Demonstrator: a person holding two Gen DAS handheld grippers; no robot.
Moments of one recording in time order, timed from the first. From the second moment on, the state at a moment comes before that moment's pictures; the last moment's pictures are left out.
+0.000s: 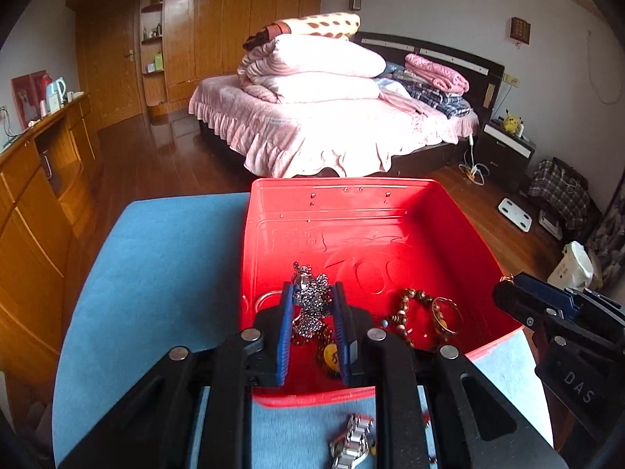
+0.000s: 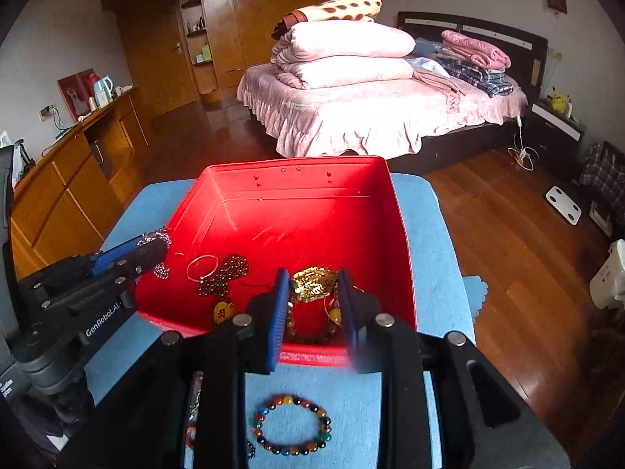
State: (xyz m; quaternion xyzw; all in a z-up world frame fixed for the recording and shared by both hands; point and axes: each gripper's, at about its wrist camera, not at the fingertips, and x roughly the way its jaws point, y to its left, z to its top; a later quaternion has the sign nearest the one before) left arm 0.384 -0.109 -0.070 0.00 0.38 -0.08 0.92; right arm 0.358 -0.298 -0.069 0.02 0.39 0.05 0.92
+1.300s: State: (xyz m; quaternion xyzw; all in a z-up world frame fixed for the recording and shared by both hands) left arm 0.360 -0.077 -0.076 -0.02 0.37 -0.04 0.93; right arm 0.336 -0.309 -0.090 0.04 0.39 0.04 0.92
